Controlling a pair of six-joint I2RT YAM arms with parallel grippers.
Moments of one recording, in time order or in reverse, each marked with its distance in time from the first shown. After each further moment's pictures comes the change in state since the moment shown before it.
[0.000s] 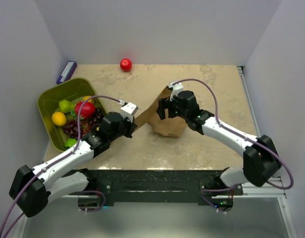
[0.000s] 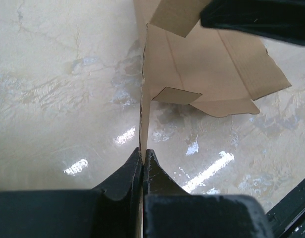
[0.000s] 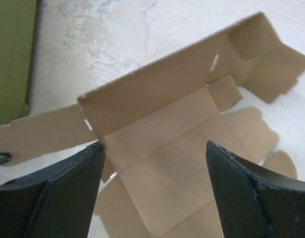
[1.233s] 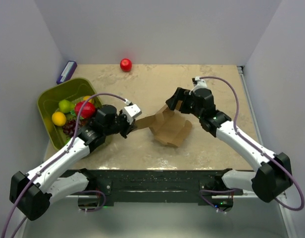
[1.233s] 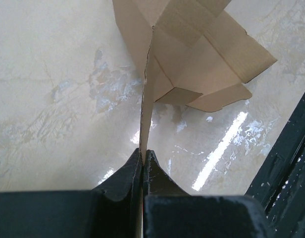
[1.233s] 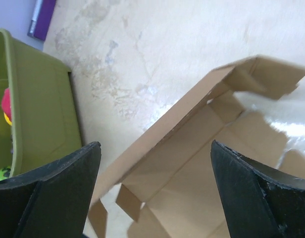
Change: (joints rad) left arm 0.047 -0.021 0.136 -0.216 0.282 0.325; right arm -0.114 -0.165 -0.039 -0.098 0.021 0.460
